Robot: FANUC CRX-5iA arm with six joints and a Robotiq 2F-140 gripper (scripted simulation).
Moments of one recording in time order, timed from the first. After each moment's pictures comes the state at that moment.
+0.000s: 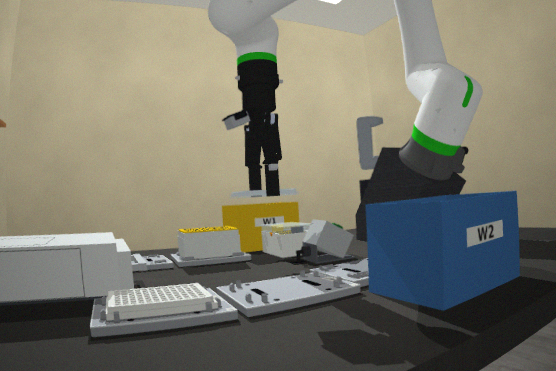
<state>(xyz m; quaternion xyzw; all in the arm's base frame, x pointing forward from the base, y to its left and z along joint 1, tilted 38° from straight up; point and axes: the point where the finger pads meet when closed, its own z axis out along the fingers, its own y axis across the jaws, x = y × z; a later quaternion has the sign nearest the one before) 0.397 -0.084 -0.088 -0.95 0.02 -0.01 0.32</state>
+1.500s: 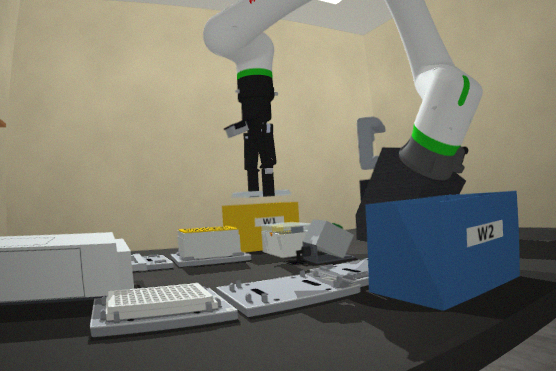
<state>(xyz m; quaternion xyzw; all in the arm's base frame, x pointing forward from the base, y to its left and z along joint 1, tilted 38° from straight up) 0.358 -0.163 -0.150 -0.95 0.02 -0.01 0.32</state>
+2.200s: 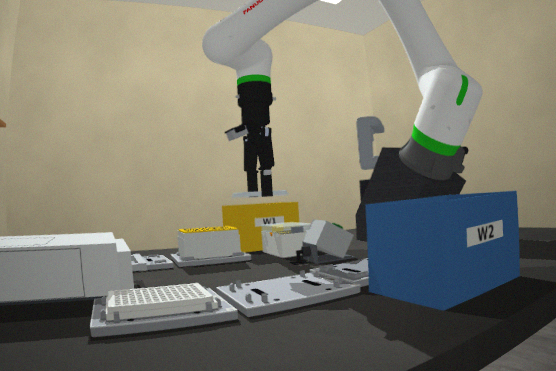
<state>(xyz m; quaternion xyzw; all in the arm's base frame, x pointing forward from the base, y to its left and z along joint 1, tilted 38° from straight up) 0.340 -0.199 -0.178 -0.95 0.02 -0.01 0.32</state>
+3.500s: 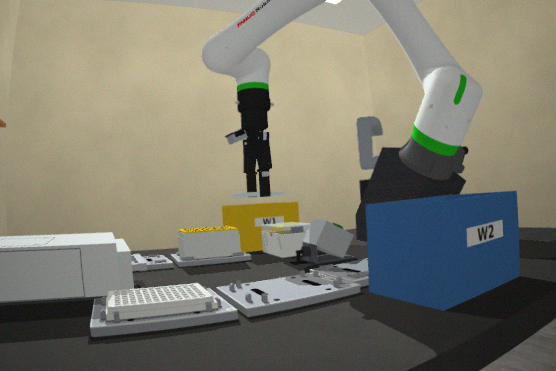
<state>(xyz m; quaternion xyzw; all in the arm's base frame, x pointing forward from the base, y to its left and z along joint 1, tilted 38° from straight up) 0.317 -0.246 -0.215 -0.95 0.02 -0.01 0.32</state>
